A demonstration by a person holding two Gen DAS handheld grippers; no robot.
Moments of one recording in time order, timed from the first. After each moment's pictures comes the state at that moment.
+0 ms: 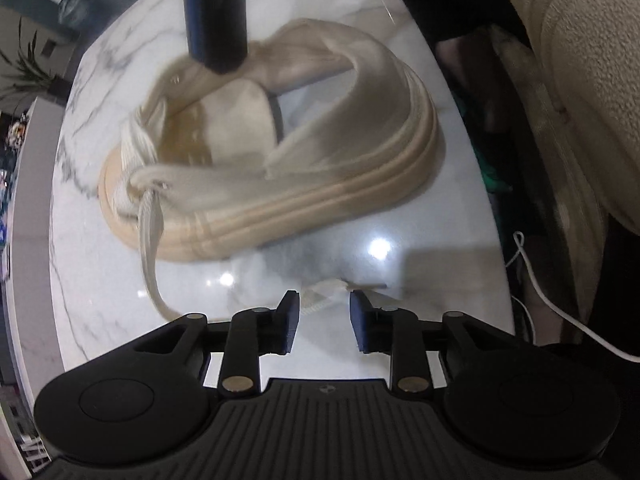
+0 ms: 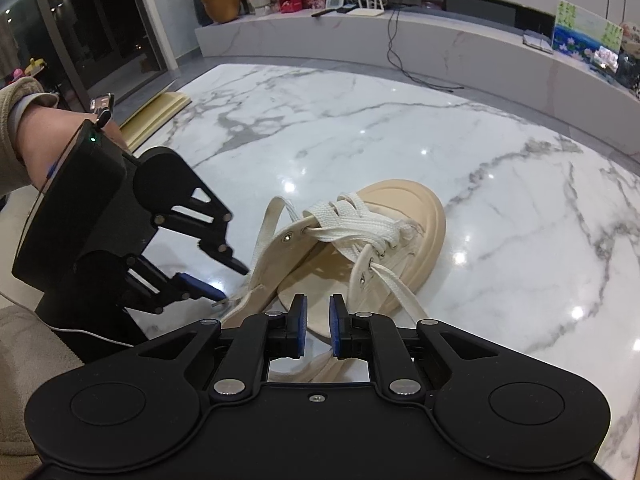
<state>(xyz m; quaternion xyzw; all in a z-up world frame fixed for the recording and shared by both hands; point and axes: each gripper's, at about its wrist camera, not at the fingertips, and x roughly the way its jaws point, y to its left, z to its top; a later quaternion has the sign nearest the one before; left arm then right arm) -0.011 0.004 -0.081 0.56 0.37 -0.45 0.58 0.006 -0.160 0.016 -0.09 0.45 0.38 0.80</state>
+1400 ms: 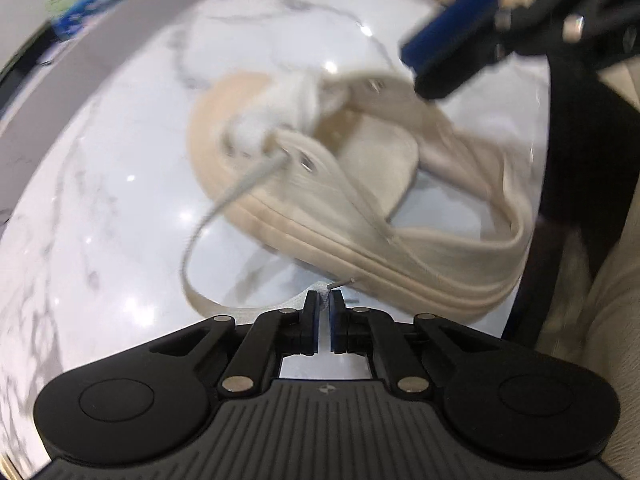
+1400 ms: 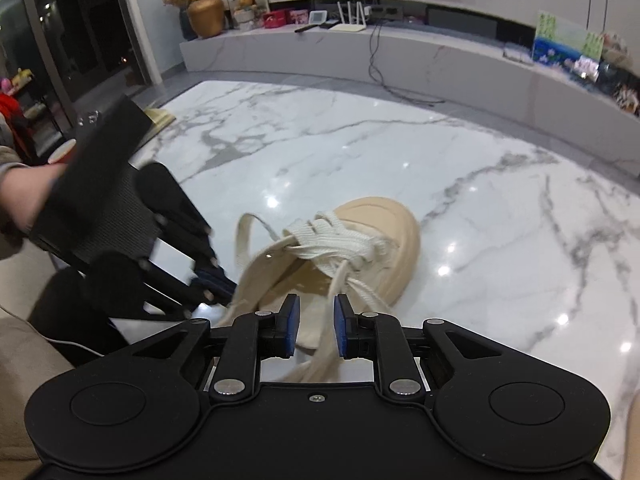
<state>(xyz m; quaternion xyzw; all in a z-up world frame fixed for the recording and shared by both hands) 0.020 0.026 -0.063 0.25 0.49 -0.31 0.78 0.005 -0.169 0.027 -0.08 0.43 0.36 0.82</state>
